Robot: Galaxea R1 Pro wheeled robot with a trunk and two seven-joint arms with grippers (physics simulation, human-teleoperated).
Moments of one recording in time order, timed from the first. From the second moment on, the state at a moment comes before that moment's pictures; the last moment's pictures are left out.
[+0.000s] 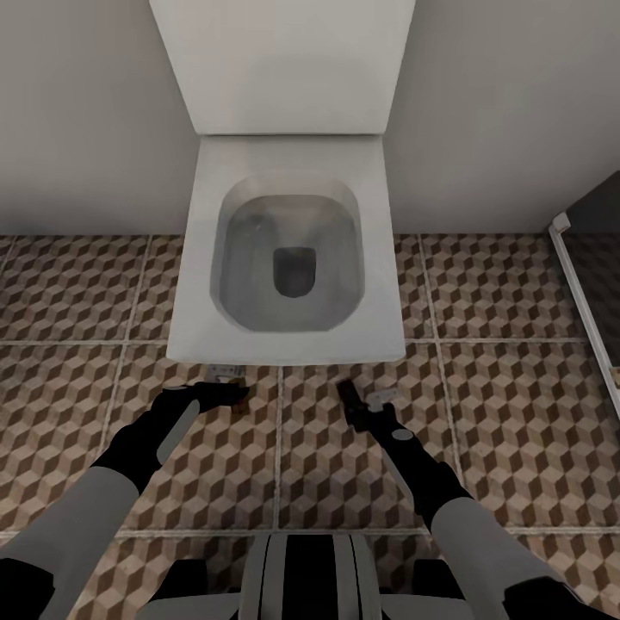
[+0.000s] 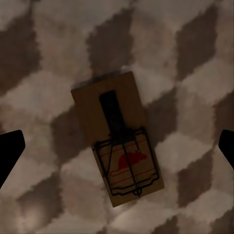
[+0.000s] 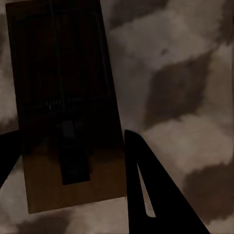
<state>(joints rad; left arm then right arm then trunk) -0.85 0.15 -0.34 -0.86 0.39 0.55 -0.01 -0.77 0.07 0.18 -0.61 0.05 0.10 0.01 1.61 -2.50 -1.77</state>
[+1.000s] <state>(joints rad) -0.85 0.14 -0.34 -0.86 0.39 0.55 -0.01 -0.77 0.08 0.18 -0.57 0.05 0.06 0.01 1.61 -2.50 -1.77</state>
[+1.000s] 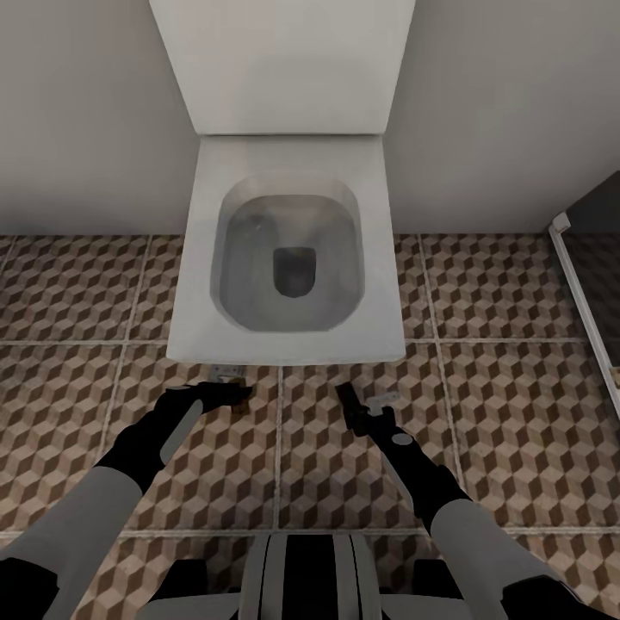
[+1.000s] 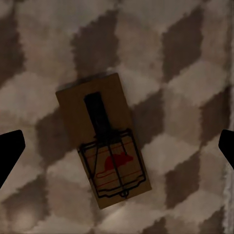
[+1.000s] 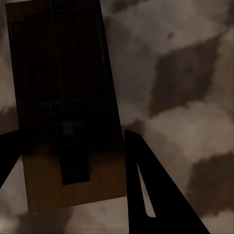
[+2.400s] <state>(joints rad) -0.85 0.12 -0.34 -0.96 0.39 0.56 0.00 -0.78 0.08 0.18 -0.57 0.05 0.01 0.01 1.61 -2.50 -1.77</state>
